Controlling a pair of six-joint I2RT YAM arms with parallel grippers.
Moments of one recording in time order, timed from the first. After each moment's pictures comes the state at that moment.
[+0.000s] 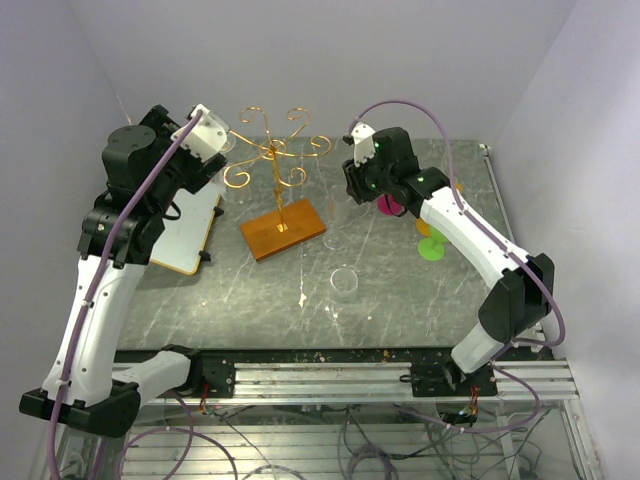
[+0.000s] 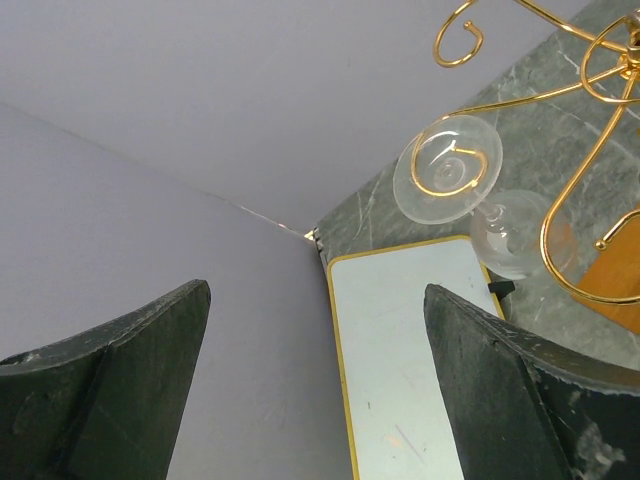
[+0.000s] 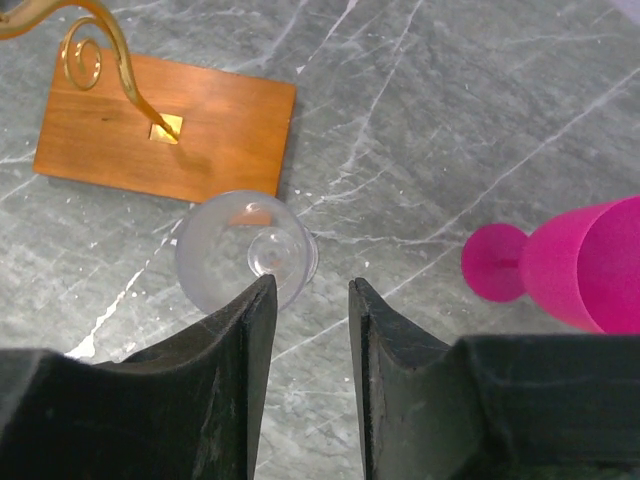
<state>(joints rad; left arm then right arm) -0.26 1.09 1.54 -0.61 -0.15 0.73 0.53 1.62 1.52 -0.52 -0.09 -0.14</state>
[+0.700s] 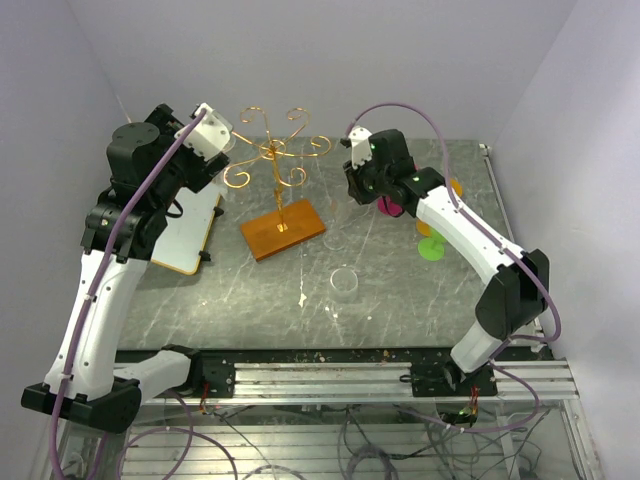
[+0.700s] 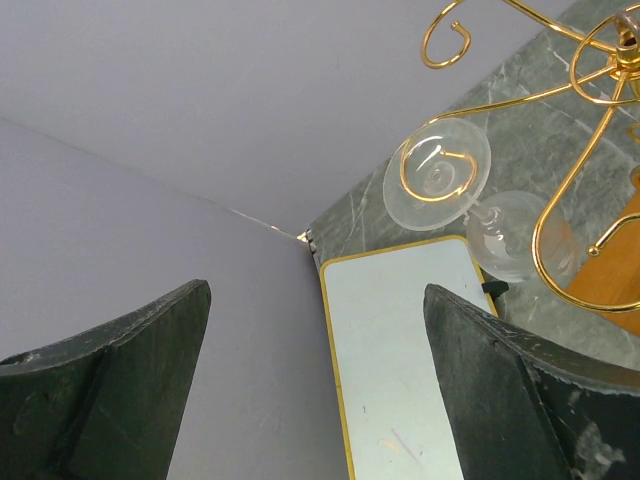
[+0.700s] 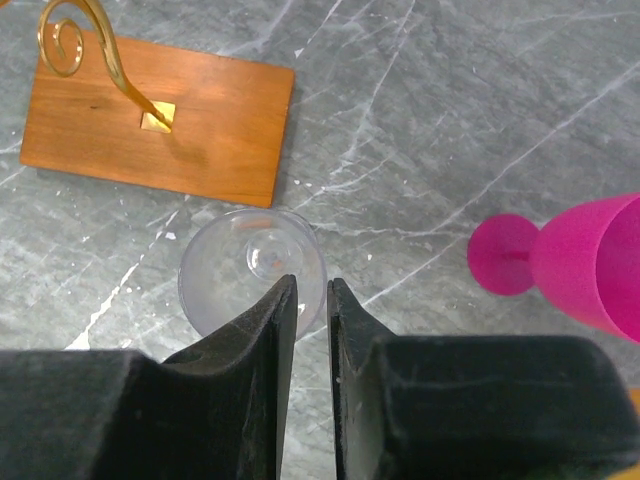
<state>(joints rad) -0.26 1.11 1.54 -0.61 -0.13 0.73 0.53 1.66 1.53 -0.53 -0.07 -0.13</state>
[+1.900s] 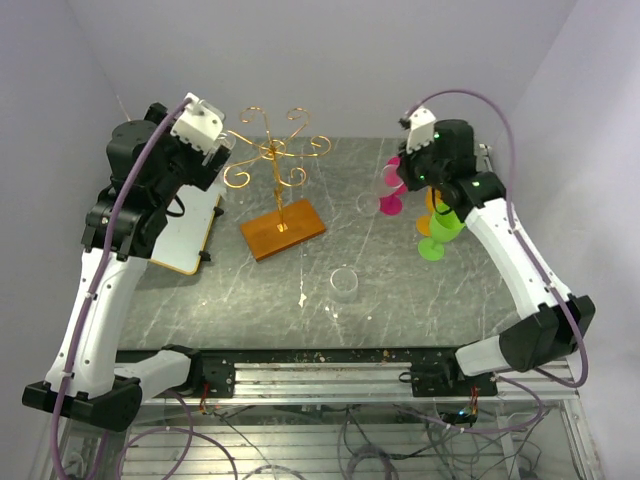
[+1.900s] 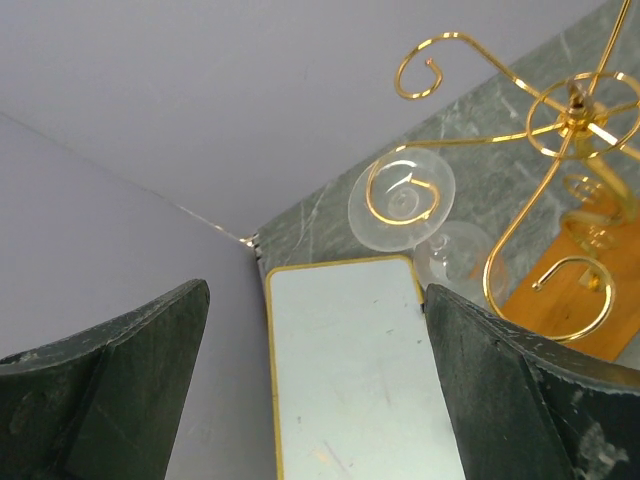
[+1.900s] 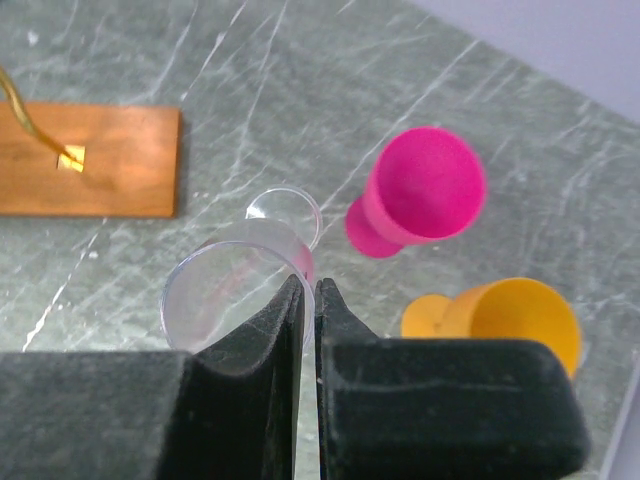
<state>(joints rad) -0.26 1.12 1.54 -0.61 -0.10 0.58 0.34 1.43 1.46 -0.55 -0.08 -0.17</state>
